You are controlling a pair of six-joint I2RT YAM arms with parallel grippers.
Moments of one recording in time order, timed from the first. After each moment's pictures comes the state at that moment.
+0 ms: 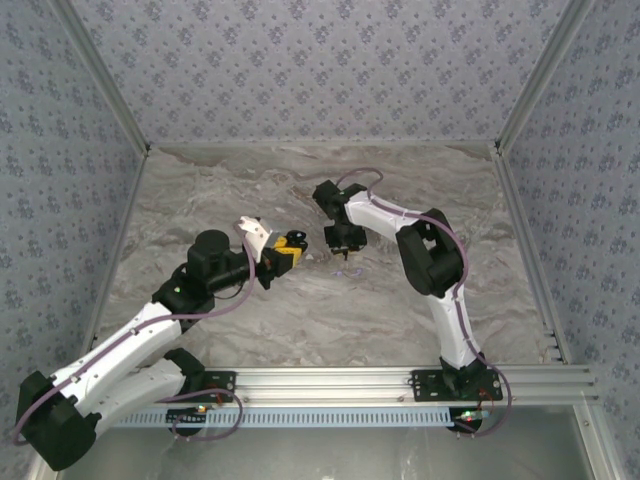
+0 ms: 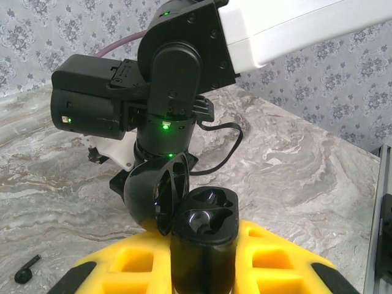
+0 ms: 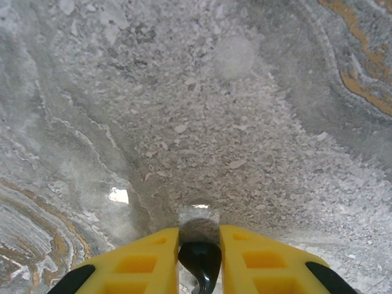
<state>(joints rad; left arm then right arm) -0.67 0.87 0.63 -0.01 0.34 -0.12 0.63 2.18 1.68 -0.97 0.06 0.48</state>
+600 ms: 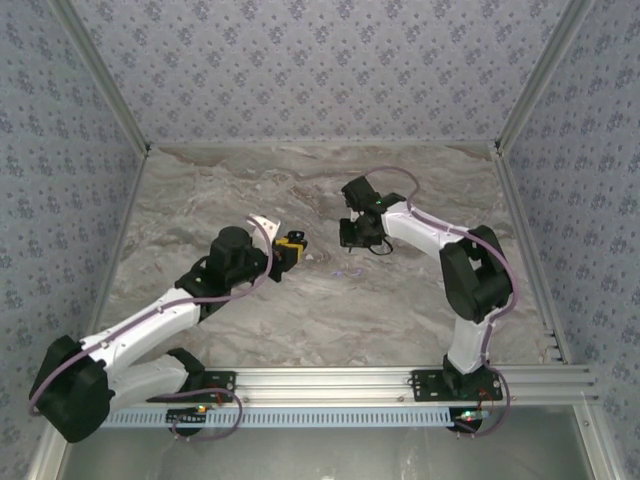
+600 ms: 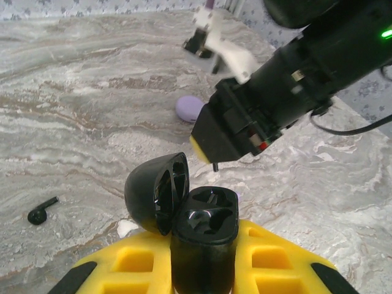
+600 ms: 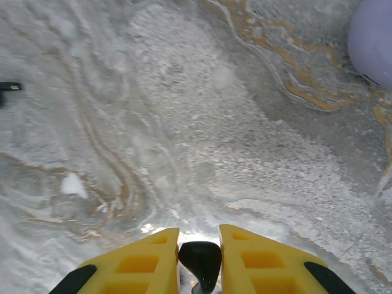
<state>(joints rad) -0.67 1.07 0.59 0.08 0.20 -0.27 0.55 1.83 1.31 -0.63 -0.09 0.48</state>
